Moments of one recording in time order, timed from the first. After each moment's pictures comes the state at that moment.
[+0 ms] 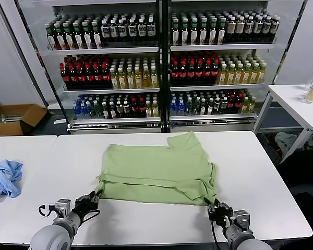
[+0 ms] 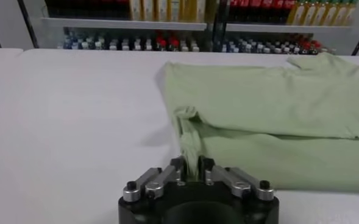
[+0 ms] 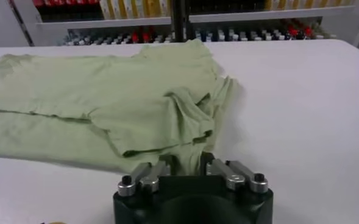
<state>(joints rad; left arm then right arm) 1.40 -1.00 -0.47 -1.93 -0.66 0.55 -0.13 -1.48 1.02 0.35 2.11 0.59 -0.52 0.25</state>
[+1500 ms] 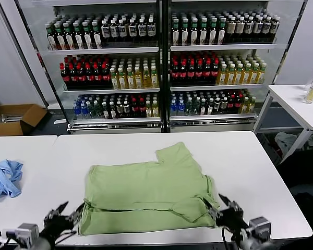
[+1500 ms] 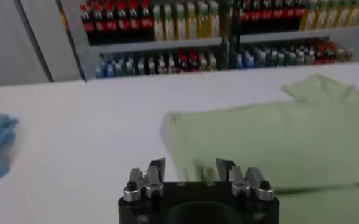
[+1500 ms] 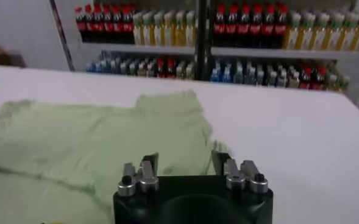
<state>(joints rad) 1.73 -0.98 -0.76 -2.29 -0.68 0.56 -0.20 -1.43 0.93 0.41 2.30 0.68 -0.57 0.26</state>
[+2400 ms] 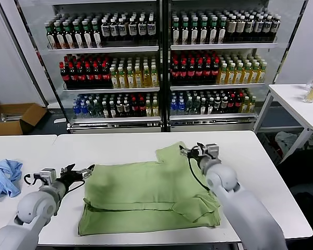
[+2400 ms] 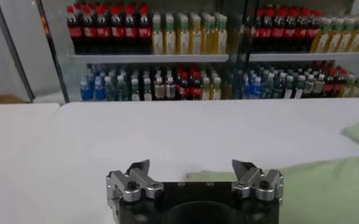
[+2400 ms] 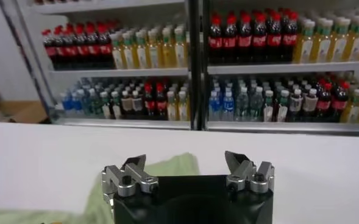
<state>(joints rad) 1.05 -0.86 -0.40 -1.66 -0.78 0.51 -0.07 -0.58 1.23 0.03 1.41 0.66 -0.56 0.26</state>
